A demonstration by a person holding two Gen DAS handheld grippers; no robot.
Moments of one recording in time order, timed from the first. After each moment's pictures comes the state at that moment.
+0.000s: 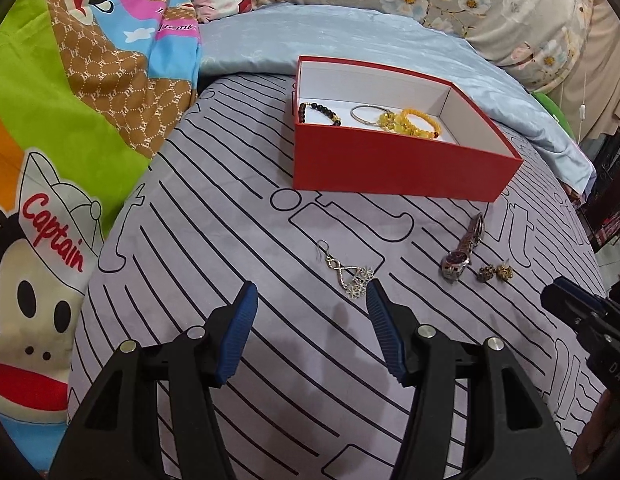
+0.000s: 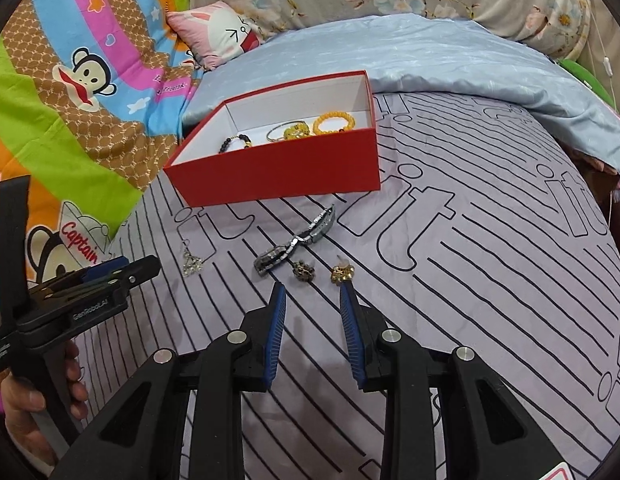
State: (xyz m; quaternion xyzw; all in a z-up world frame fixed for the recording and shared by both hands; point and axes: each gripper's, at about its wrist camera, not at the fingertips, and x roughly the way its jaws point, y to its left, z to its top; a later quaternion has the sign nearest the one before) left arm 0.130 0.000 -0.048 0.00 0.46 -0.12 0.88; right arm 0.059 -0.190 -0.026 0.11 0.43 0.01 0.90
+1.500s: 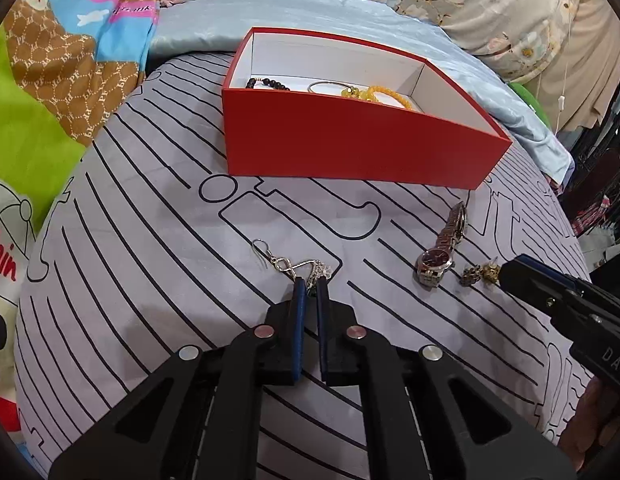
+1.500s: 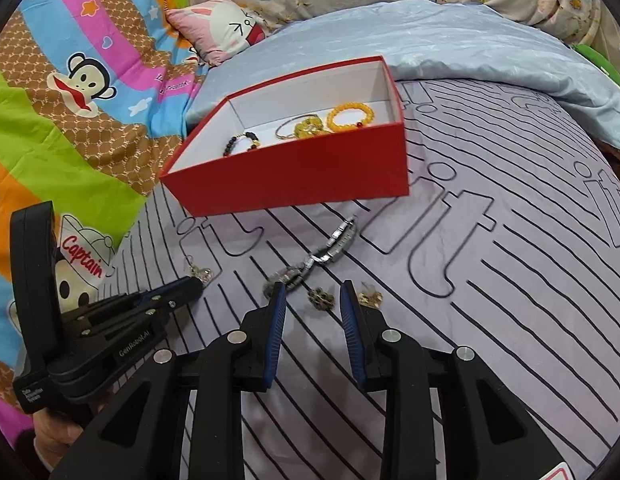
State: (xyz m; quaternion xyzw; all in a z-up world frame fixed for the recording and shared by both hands) left arm 0.153 -0.023 -0.077 -0.02 0.47 -0.18 0.86; right arm 0.095 -0.182 -0.036 0.13 0.44 0.04 0.89
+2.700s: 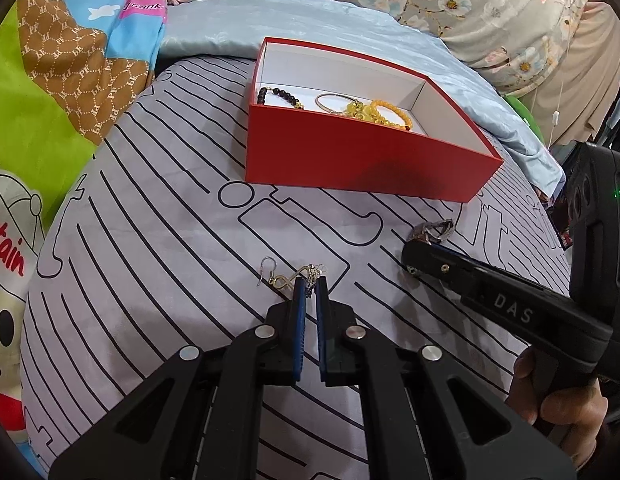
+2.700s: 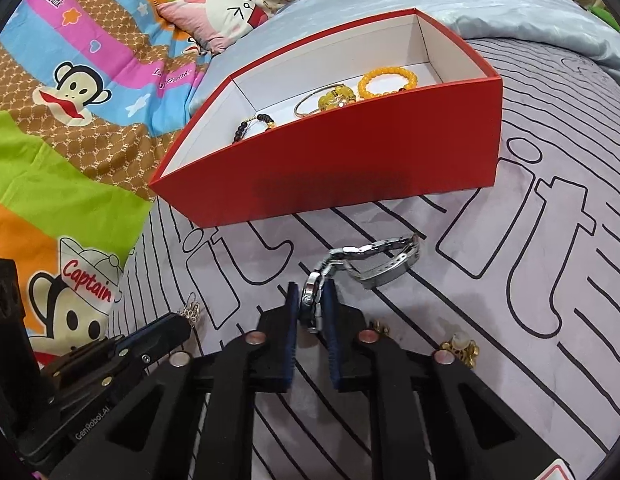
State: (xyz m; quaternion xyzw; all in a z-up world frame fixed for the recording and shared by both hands) left arm 0.150 -0.005 -0.065 -0.04 0.47 -0.19 0.86; right arm 0.149 -0.166 -0.073 0.19 0.47 0.08 0.86
